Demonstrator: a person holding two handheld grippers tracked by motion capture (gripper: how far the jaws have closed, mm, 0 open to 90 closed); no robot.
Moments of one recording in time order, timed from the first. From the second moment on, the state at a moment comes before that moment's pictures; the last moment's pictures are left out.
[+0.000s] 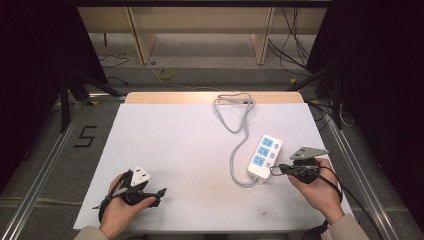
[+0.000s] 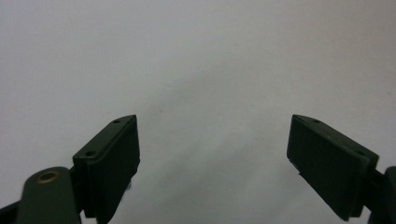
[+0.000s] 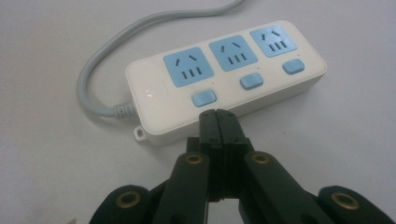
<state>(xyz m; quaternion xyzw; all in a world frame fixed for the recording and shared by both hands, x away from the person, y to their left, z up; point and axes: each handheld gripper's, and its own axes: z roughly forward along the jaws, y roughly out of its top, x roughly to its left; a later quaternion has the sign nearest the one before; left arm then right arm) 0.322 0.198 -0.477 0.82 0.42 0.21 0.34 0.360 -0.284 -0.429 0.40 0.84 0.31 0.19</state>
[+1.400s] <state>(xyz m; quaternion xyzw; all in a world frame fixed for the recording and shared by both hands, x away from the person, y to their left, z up) 0.322 0.196 -0.477 0.82 0.42 0.21 0.34 0.389 -0.267 -0.422 0.40 0.86 0.28 0.15</state>
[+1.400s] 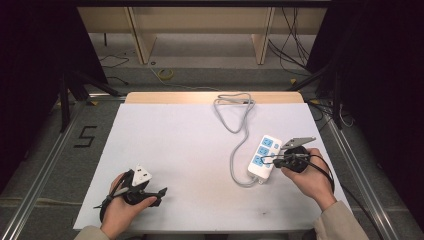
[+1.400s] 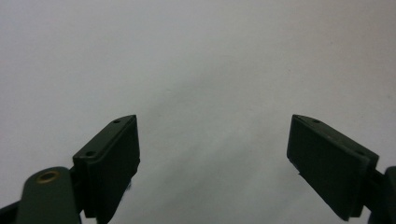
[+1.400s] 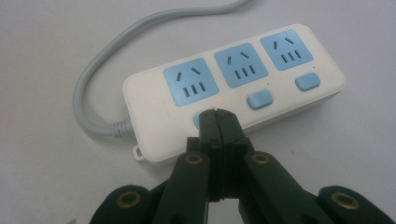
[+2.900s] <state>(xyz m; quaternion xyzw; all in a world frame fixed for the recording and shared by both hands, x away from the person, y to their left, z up) 0.323 0.194 -0.477 0.82 0.41 0.21 0.34 0.411 -0.255 -0.418 0.41 0.87 0.25 0.12</state>
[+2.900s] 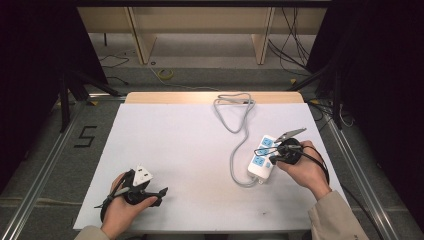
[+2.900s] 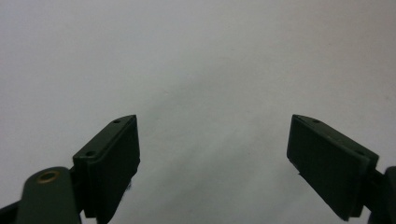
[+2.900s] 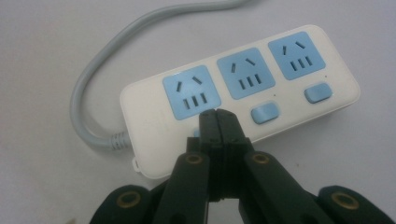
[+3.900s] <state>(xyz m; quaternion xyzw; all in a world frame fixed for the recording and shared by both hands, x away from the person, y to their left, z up) 0.324 0.194 -0.477 0.82 0.41 0.21 0.33 0.423 -0.241 -0.412 0.40 0.88 0.23 0.12</state>
